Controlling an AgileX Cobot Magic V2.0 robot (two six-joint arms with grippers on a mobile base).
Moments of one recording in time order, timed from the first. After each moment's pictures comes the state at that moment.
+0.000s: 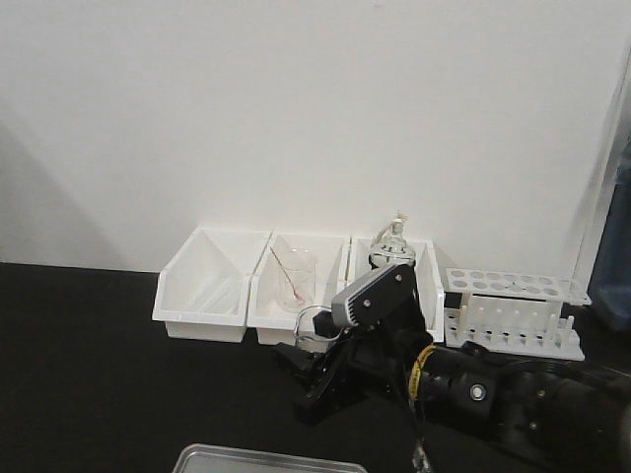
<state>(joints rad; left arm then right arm) -0.01 -0.02 0.03 -0.04 0.36 0.02 0.44 1.73 -1.05 -0.88 -0.51 0.73</state>
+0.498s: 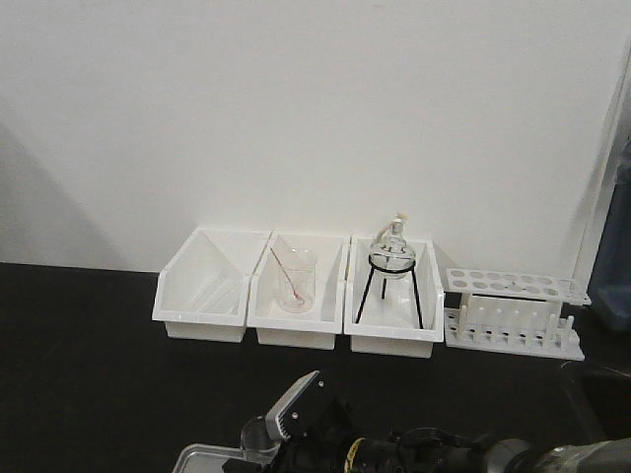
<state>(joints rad) -0.01 -0.02 0.03 -0.04 0.36 0.02 0.53 2.05 -1.06 -0.79 -0.63 0.56</state>
